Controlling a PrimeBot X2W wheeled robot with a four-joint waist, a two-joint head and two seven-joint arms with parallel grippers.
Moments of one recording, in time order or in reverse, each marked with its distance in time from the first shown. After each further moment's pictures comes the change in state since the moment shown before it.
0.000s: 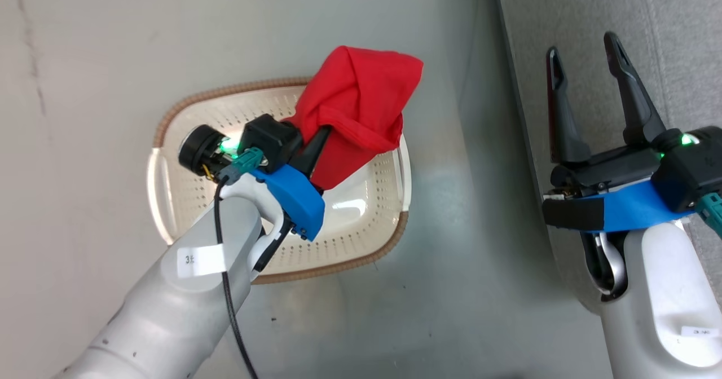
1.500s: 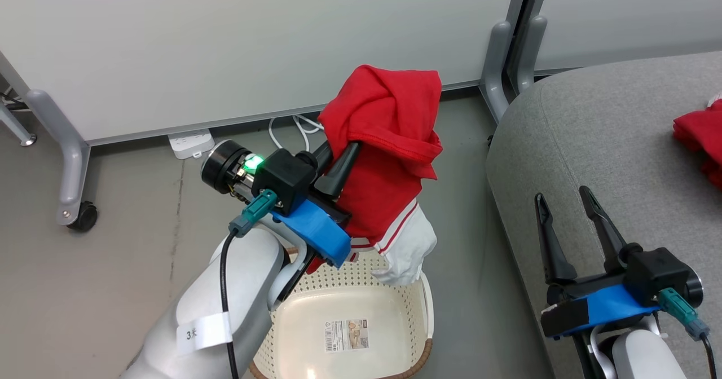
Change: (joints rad) left arm 0.193 -0.033 0.203 -0.303 0.212 0.000 0.000; right arm 0.296 0.002 -0.023 0.119 0.040 0.000 0.000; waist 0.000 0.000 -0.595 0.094
